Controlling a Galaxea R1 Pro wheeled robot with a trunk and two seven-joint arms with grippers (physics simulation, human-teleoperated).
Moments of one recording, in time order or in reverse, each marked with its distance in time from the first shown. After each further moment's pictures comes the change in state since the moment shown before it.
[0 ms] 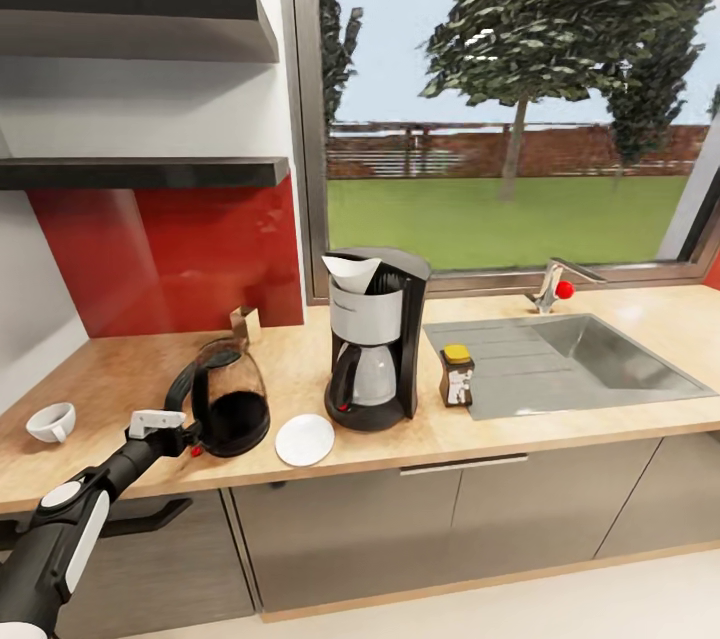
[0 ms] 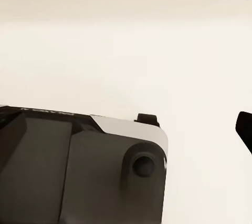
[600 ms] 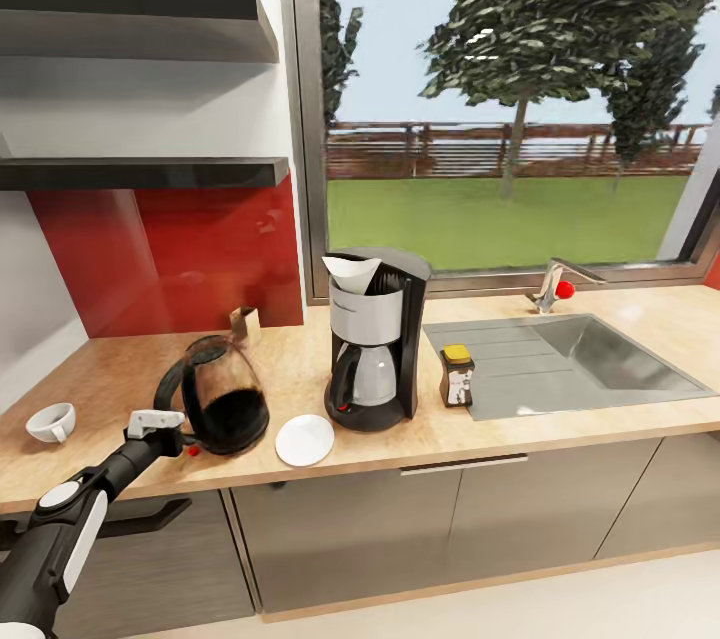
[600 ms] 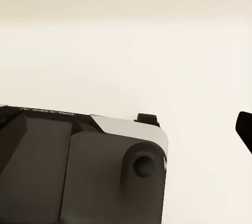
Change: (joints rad) left arm 0.000 0.005 0.000 0.000 0.003 0.000 -0.002; right arm 0.000 0.000 0.000 0.001 0.000 0.000 0.000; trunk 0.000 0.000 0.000
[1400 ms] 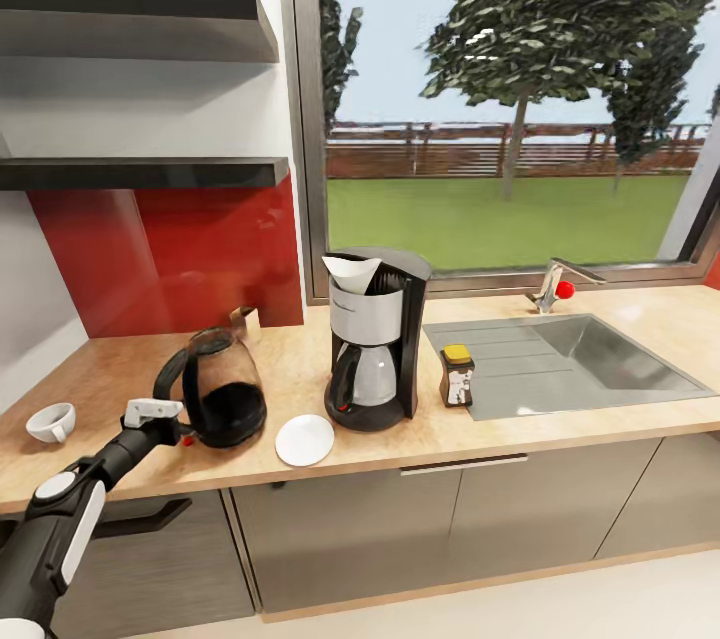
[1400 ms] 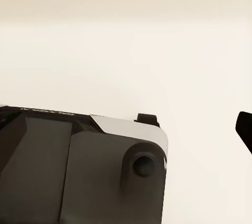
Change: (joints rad) left arm -0.004 0.000 0.002 -0.063 -0.003 0.005 0.003; right arm 0.000 0.000 0.000 0.000 0.000 -0.001 0.000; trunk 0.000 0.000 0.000
